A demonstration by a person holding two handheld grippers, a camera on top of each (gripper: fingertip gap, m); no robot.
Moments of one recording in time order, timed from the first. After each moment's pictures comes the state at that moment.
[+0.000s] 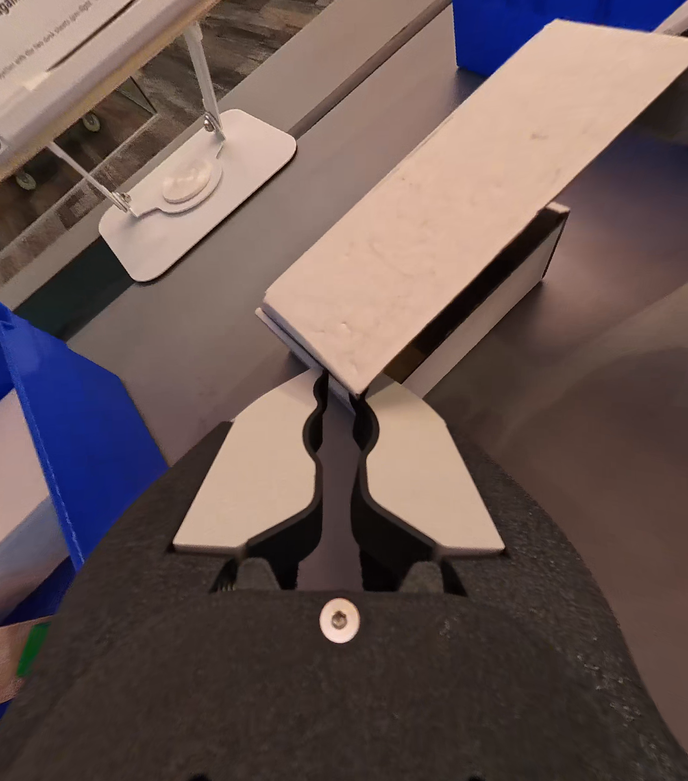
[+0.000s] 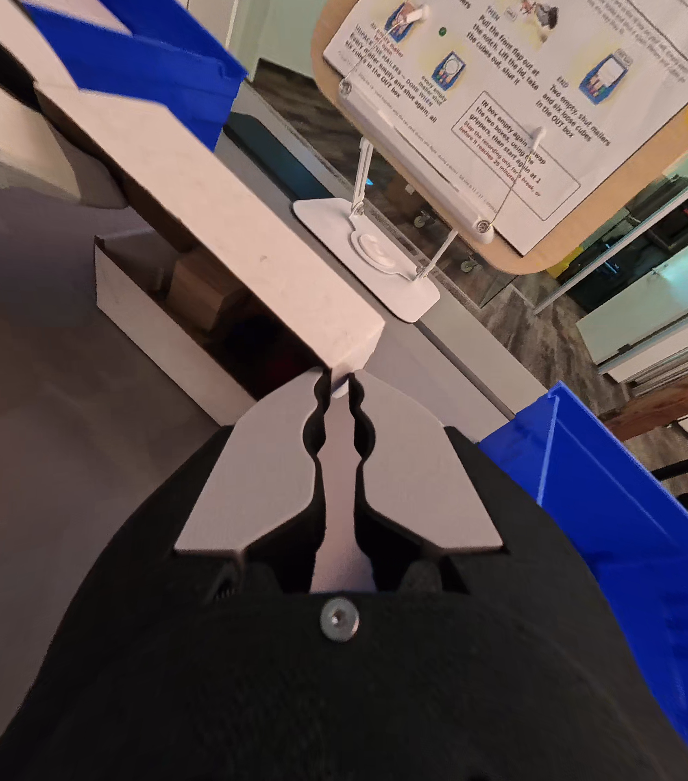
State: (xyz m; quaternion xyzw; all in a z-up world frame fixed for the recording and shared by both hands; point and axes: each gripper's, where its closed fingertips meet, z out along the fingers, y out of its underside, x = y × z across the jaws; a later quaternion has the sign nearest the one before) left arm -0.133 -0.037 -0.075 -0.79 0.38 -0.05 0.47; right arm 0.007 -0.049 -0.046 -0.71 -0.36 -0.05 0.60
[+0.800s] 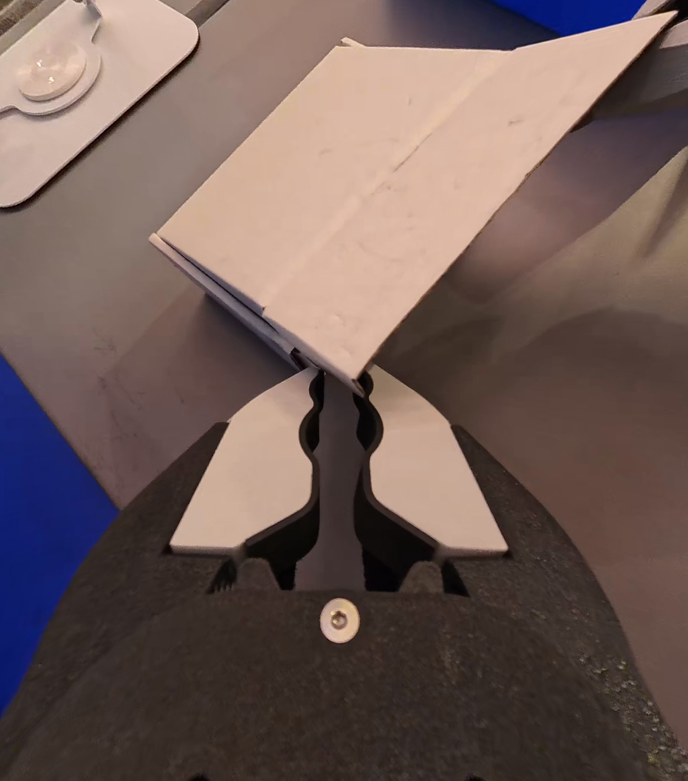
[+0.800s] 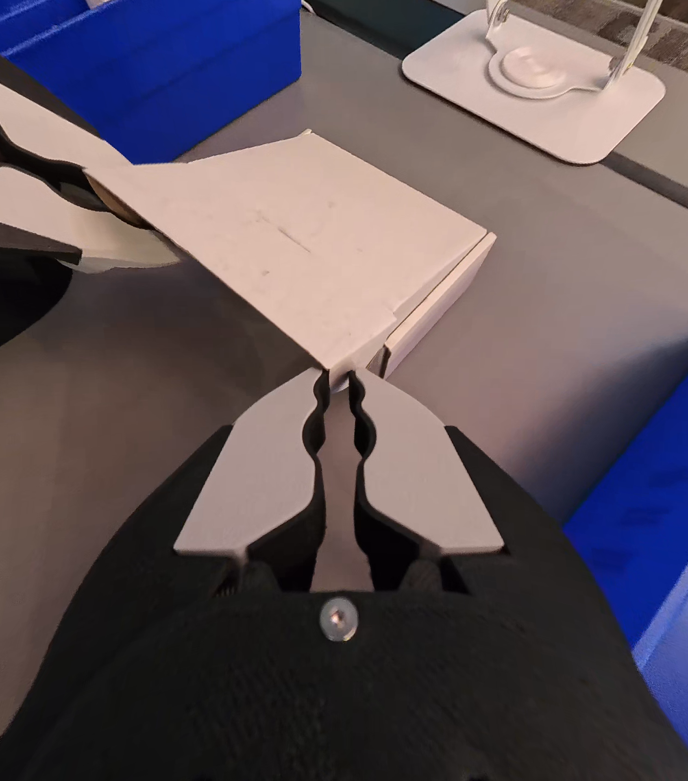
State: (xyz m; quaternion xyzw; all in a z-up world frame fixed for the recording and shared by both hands) left arm -0.127 -0.071 -0.110 -0.82 0.40 -0.10 0.39; right arm 0.006 -0.079 -0.083 -0.83 -0.31 0.17 0.42
